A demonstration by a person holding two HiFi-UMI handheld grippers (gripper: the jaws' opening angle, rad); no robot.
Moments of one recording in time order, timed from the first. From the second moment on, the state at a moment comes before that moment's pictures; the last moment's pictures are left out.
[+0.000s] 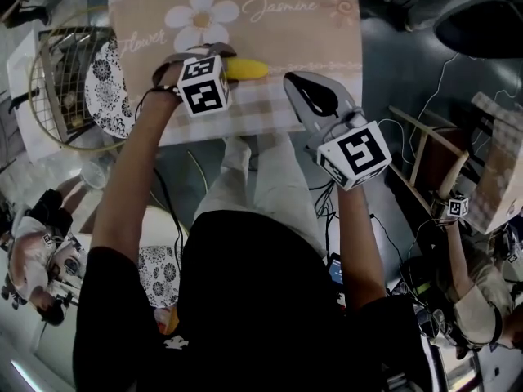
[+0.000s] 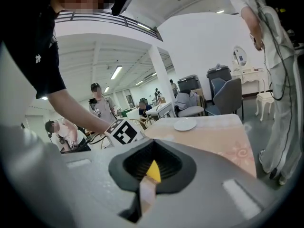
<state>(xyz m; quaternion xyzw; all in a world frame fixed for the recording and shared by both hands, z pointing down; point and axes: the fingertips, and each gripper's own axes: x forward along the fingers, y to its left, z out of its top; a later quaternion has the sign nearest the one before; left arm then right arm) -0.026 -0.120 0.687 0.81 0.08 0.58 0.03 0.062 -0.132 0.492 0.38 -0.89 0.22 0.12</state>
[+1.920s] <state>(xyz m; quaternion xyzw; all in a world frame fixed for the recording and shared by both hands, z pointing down) -0.040 -0.453 0.652 0.82 -0.19 0.54 0.04 0.061 -0.245 0.557 0.31 -0.91 0.23 0.16</state>
